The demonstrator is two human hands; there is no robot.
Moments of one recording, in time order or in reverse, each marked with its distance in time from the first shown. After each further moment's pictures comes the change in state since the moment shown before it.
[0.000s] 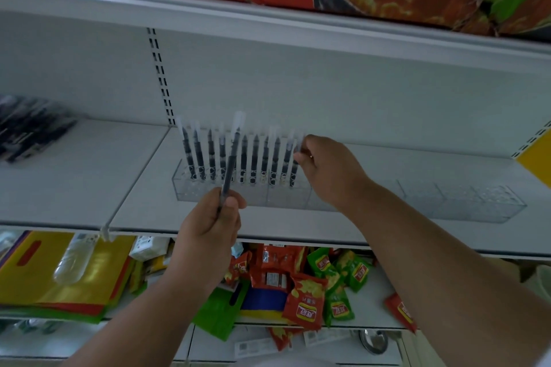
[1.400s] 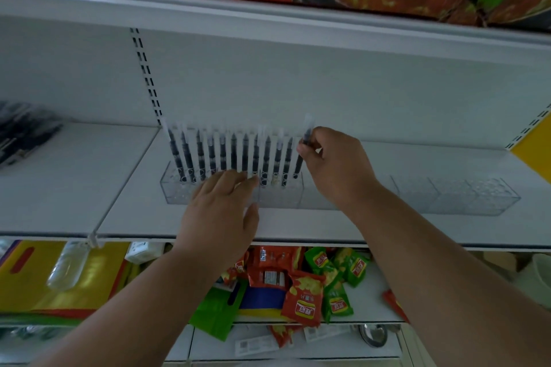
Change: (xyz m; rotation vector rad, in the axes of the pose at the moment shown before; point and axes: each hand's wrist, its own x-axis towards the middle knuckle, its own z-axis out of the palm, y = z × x) left_hand 0.033 -0.001 0.012 1.208 -0.095 0.479; right_hand -0.007 0.011 -0.007 0.079 0.167 0.109
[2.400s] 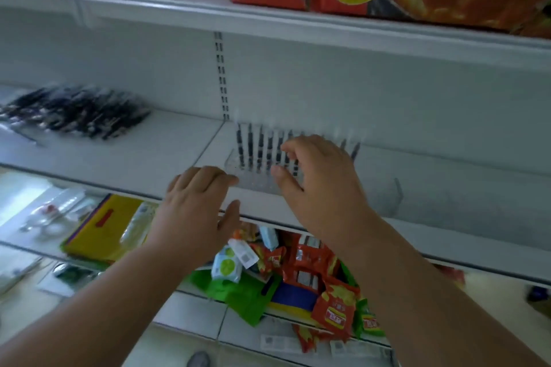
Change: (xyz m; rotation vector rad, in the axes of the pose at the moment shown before) left_hand -0.061 -0.046 -0.063 0.179 0.080 -0.141; right_hand -0.055 -0.086 0.015 0.102 0.019 -0.361
